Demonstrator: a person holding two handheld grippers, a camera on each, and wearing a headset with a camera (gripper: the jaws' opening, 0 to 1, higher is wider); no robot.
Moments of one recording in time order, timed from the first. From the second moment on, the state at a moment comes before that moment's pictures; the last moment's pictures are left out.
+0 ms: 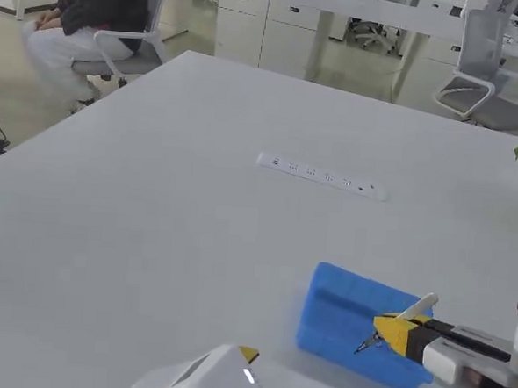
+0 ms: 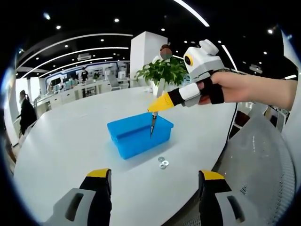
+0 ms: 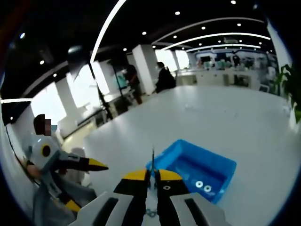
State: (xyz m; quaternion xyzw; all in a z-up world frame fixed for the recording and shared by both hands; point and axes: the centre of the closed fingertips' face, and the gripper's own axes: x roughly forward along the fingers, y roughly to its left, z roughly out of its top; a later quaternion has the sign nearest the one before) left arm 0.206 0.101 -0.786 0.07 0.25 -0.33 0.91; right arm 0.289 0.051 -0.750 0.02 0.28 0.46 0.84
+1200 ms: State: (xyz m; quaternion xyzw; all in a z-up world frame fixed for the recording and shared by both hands) left arm 0.205 0.100 -0.789 0.08 0.25 -0.33 0.90; right arm 0.273 0.047 -0.811 -0.08 0.33 0.48 0.81
